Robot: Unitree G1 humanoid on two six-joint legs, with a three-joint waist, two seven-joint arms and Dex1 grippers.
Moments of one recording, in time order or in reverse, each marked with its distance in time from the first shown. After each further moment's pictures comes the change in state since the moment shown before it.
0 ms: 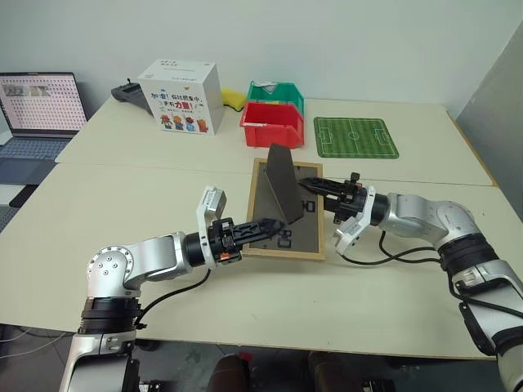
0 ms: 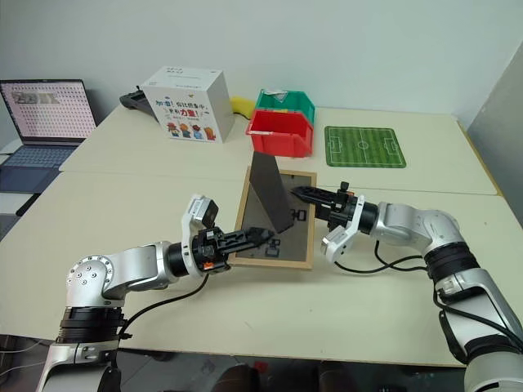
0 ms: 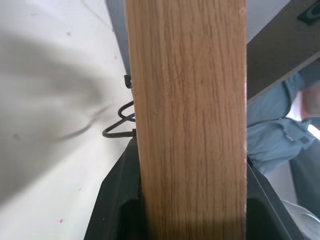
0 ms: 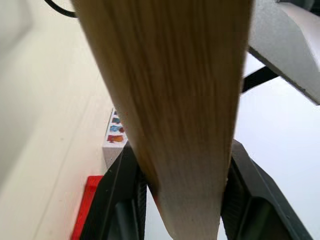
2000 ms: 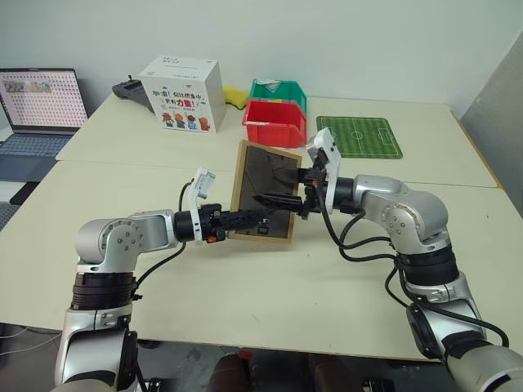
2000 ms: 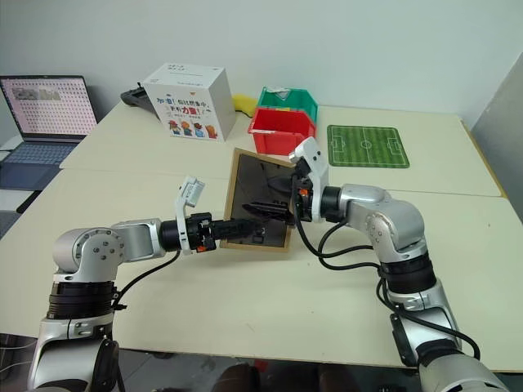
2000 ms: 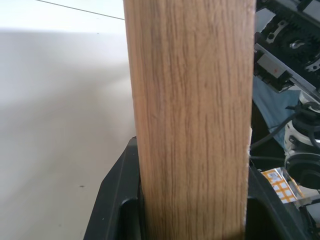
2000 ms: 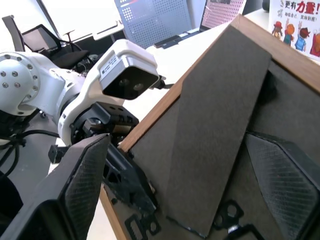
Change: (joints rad) left arm -0.157 0.037 0.023 -0.027 1.099 -0.054 -0.752; right arm 0.035 0.369 -0.227 -0.639 1.485 2.014 0.942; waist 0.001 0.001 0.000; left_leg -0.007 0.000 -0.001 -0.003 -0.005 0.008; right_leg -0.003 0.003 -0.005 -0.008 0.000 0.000
